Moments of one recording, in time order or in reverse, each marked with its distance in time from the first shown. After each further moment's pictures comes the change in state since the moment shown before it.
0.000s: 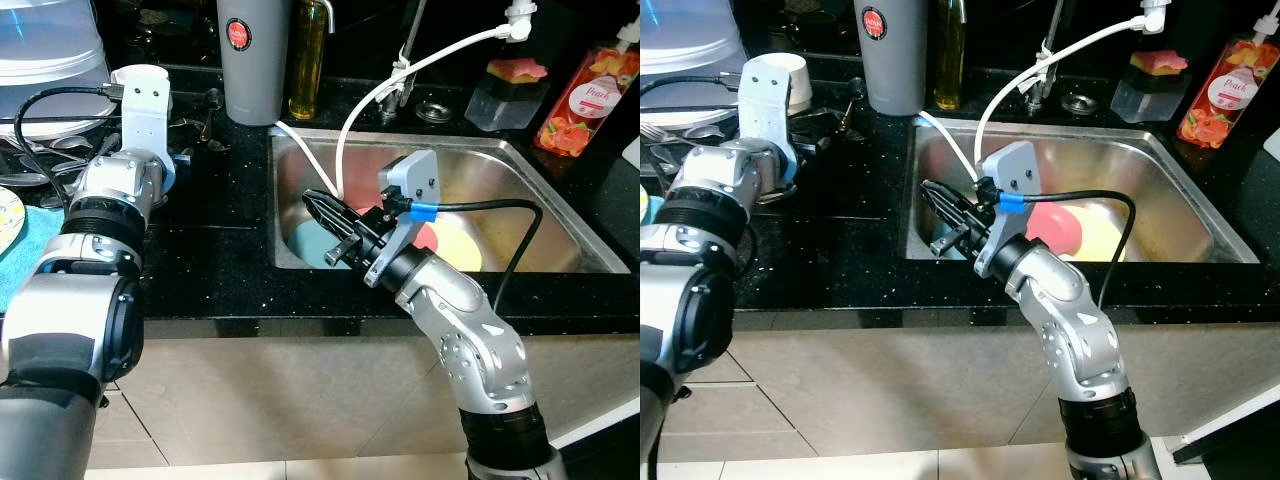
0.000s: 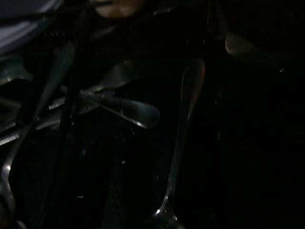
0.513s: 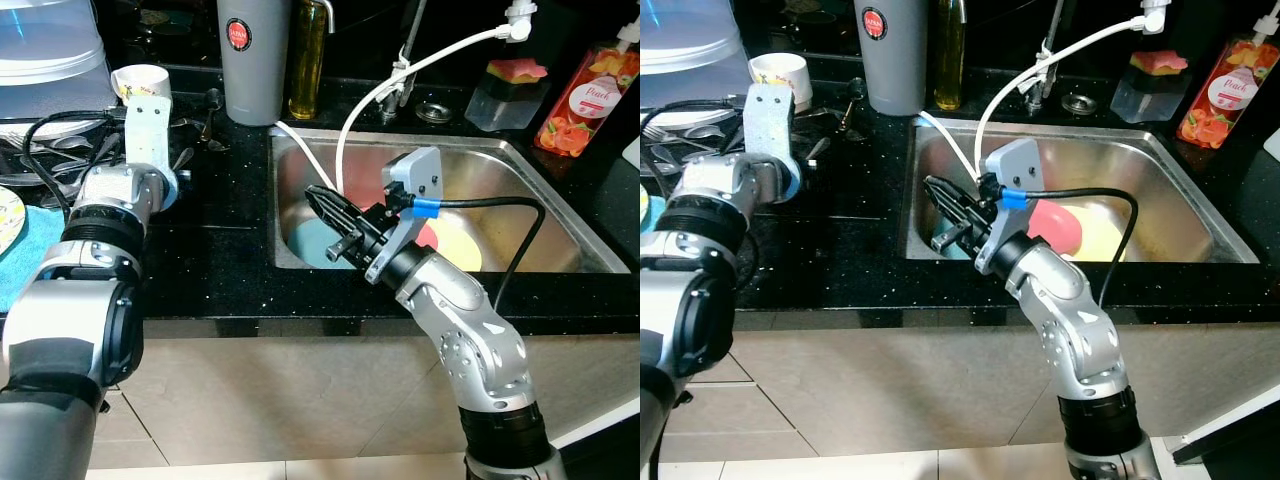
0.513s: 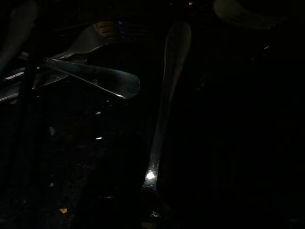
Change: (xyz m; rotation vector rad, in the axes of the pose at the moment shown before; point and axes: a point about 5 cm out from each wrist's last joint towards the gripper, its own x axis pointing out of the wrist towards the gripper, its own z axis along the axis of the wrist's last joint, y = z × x) left arm 0.003 -0.004 -0.016 -0.004 0.065 -0.079; right arm 0.001 -0.002 0.002 0.007 -0.011 -0.023
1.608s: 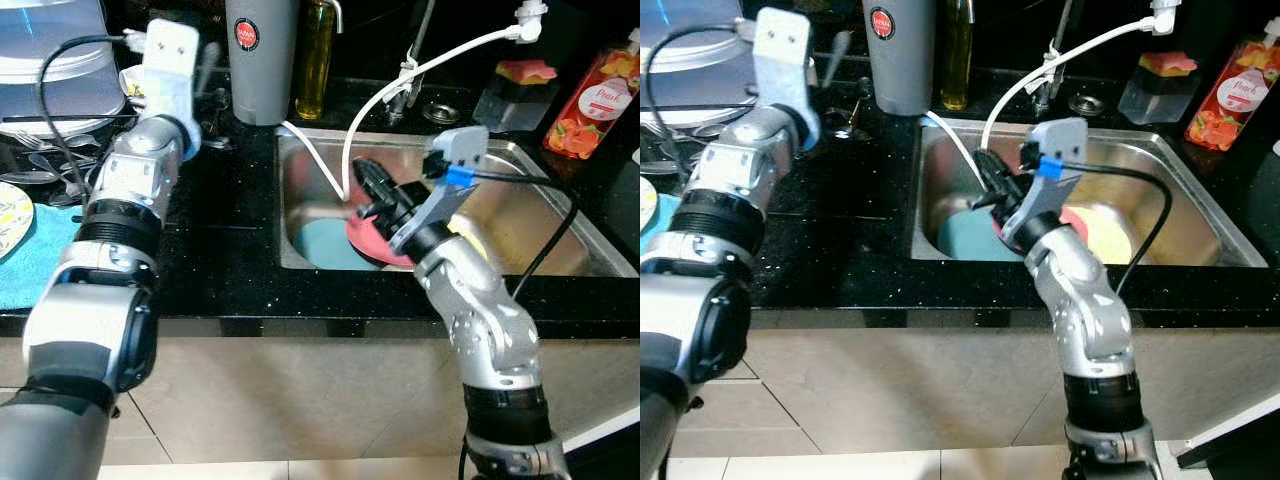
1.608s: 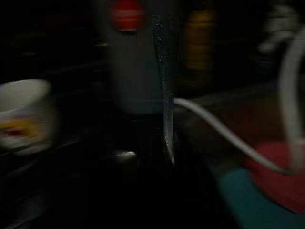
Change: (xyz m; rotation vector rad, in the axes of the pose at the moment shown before) left arm -0.027 -0.057 0.063 0.100 -0.481 -0.308; right arm -0.005 -0.052 0.010 -0.004 -0.046 -0.390
